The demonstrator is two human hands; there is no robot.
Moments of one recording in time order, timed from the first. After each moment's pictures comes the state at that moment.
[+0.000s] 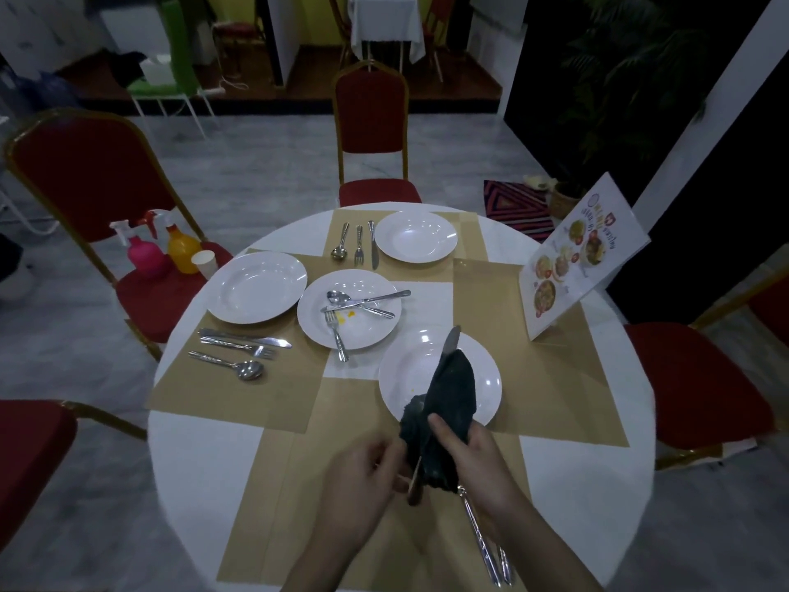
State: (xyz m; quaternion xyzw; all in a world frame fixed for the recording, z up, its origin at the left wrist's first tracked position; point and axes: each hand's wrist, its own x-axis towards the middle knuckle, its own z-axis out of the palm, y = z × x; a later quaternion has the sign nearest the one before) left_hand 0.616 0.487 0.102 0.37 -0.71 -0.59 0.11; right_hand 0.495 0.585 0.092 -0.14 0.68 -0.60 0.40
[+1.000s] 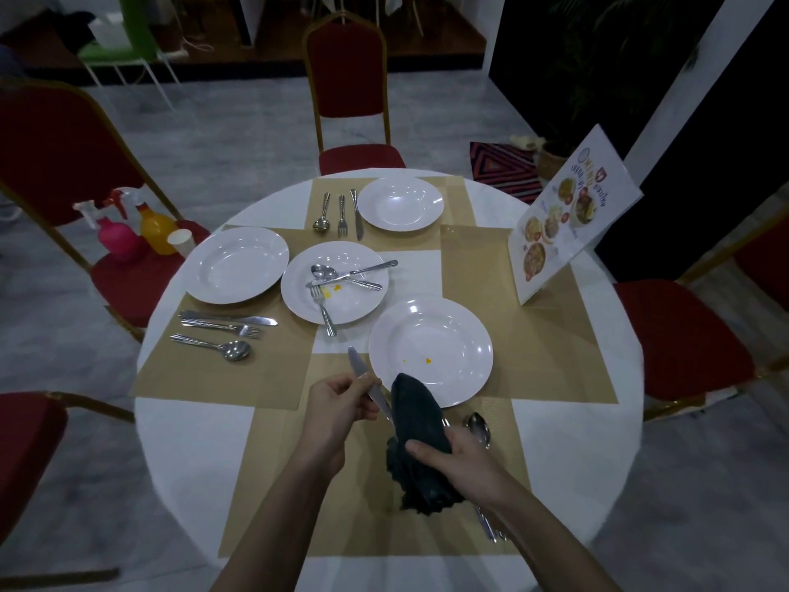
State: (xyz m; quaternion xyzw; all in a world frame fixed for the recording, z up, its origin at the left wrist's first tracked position) left_hand 0.583 0.437 0.068 0.40 -0.54 -0.71 0.17; right_hand 0.501 0.606 0.060 -0.19 0.69 -0.51 0.48
